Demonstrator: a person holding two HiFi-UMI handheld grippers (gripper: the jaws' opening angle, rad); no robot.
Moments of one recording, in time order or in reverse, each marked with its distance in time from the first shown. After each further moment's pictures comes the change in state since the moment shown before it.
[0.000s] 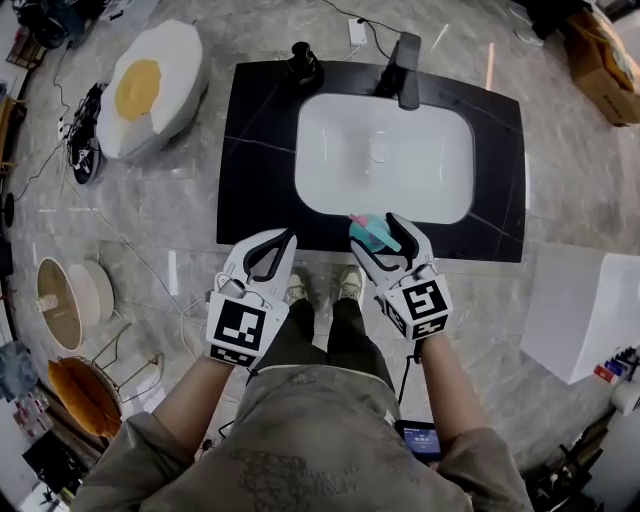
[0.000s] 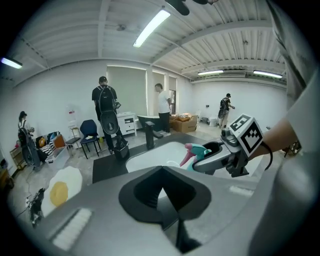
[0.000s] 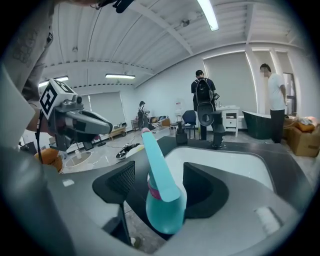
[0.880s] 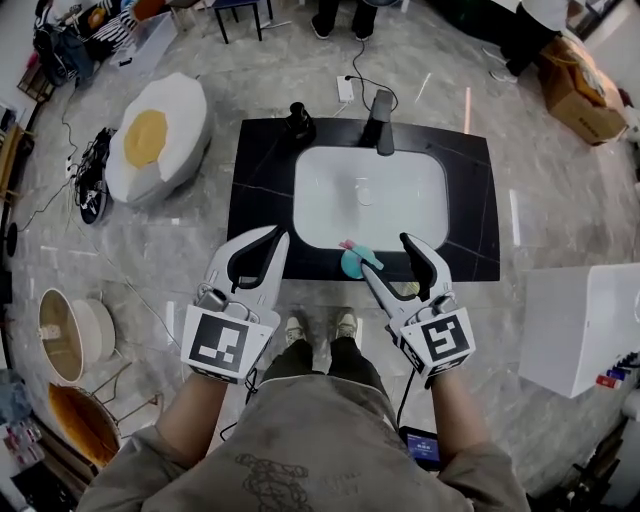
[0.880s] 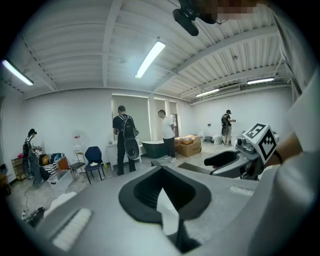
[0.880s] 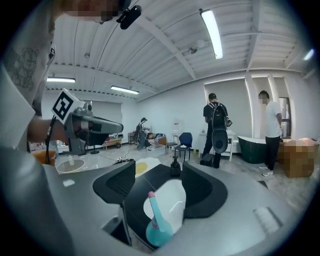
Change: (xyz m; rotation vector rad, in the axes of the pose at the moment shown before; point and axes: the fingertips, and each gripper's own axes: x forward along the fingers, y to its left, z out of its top) left arm -0.070 0.011 0.141 0.061 -0.313 0.060; right arm -0.089 0.015 0.121 -0.105 -0.196 -0.071
